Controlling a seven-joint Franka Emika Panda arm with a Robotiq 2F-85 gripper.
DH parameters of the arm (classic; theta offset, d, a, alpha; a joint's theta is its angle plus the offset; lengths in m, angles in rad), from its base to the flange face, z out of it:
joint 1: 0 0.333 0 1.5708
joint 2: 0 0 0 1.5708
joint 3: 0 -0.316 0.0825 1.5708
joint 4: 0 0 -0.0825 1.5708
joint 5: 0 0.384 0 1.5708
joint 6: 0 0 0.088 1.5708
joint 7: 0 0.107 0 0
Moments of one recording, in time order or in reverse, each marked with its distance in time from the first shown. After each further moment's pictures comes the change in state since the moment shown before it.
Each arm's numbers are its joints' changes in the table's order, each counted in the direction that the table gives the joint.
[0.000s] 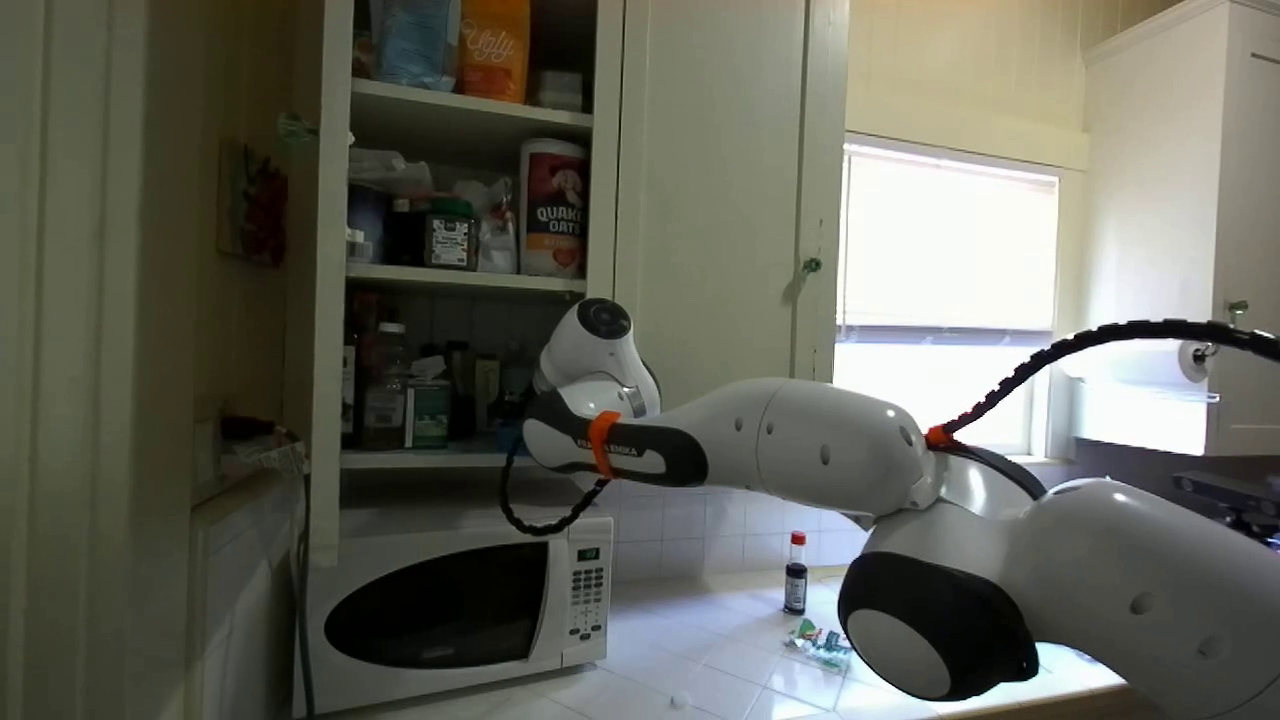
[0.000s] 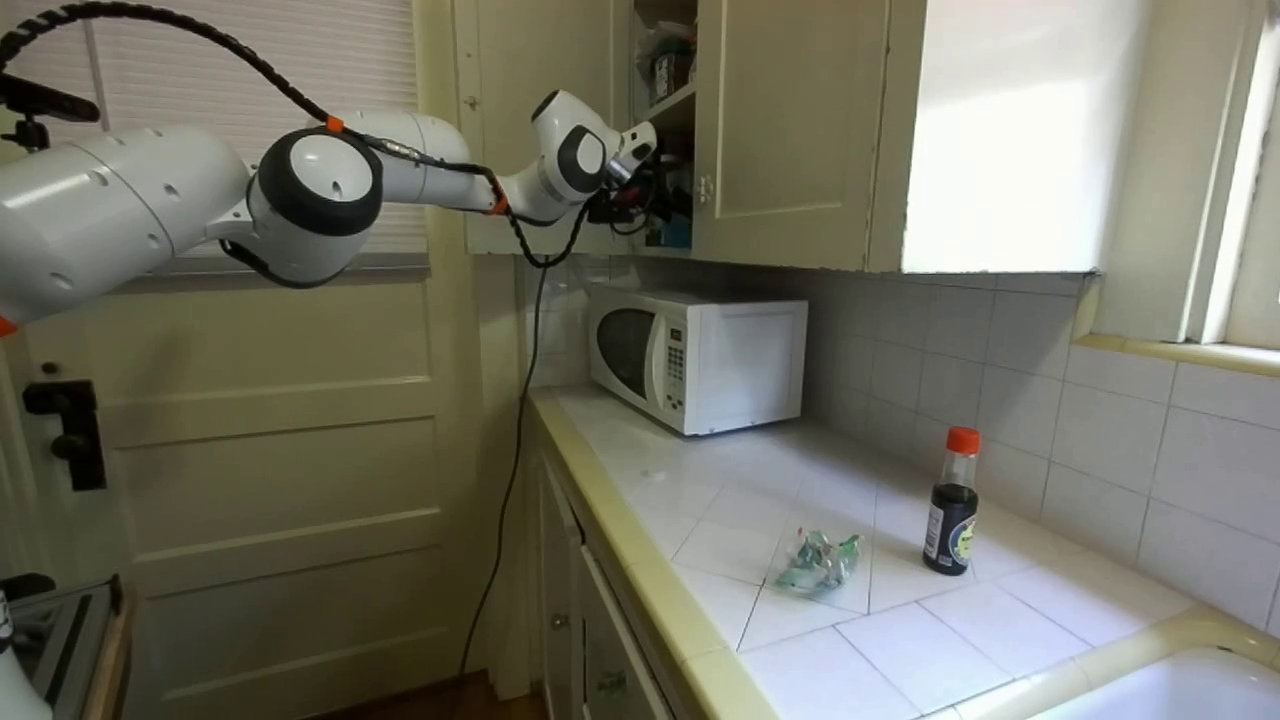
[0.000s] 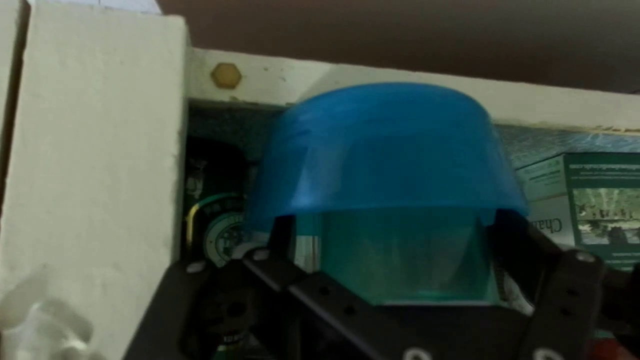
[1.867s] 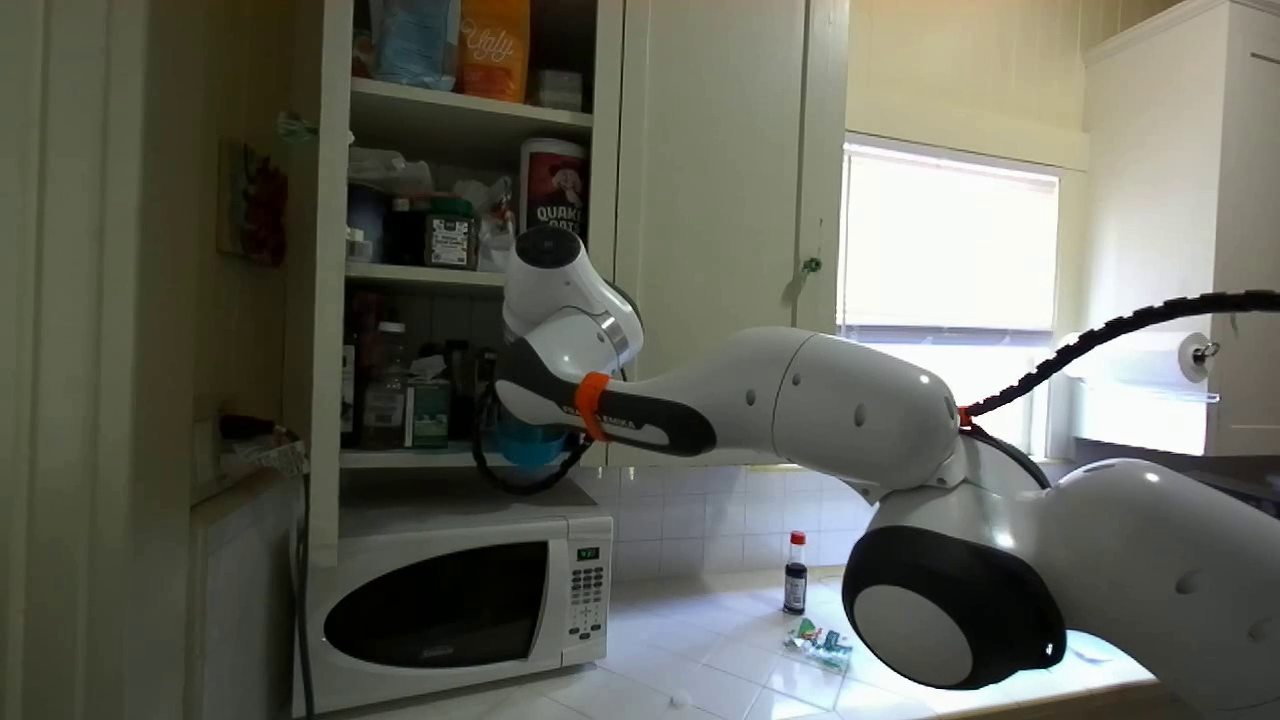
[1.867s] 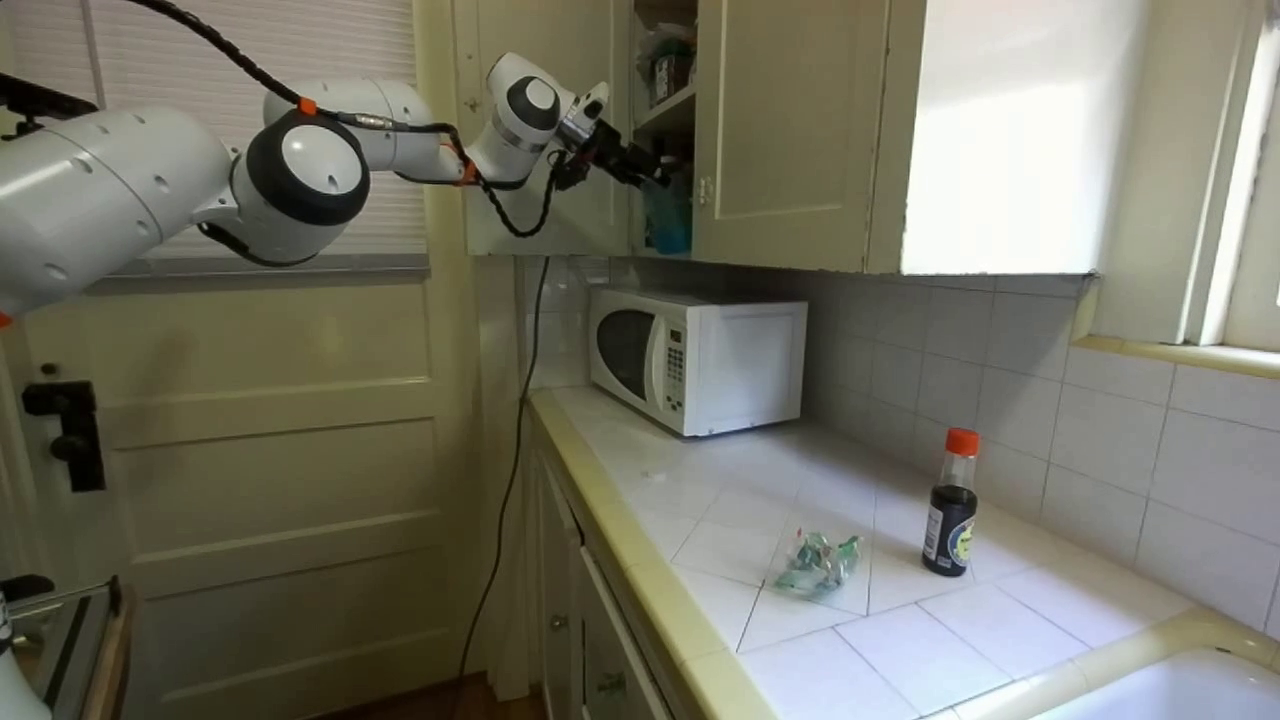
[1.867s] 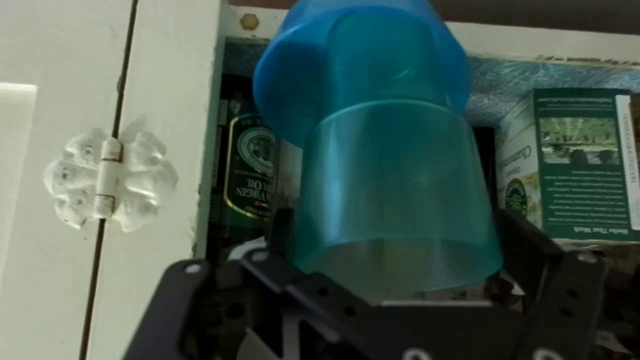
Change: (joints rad) arm 0.056 0.073 -0.097 -0.117 -0.396 -0.332 0.293
